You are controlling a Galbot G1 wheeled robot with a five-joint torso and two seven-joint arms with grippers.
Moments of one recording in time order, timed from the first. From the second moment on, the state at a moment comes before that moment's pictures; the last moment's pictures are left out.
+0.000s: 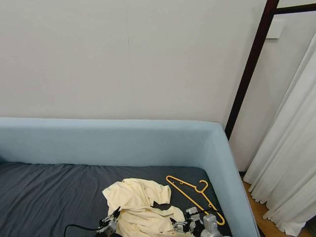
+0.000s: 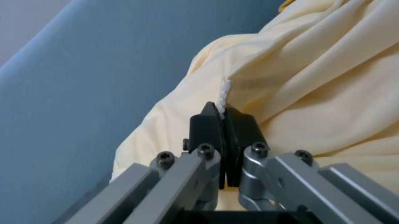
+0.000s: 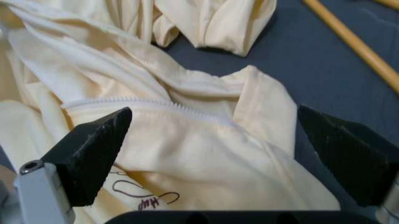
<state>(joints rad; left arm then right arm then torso) 1.18 -0.99 0.01 -1.22 0.25 -0.47 -0.36 -1.03 0.95 -0.23 1.64 0.75 -0.31 0.15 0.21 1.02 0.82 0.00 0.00</state>
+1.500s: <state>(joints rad) 1.17 -1.00 0.01 -1.22 0.23 -0.47 -0.37 -1.04 0.91 -0.24 1.63 0.73 -0.31 0.12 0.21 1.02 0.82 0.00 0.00</state>
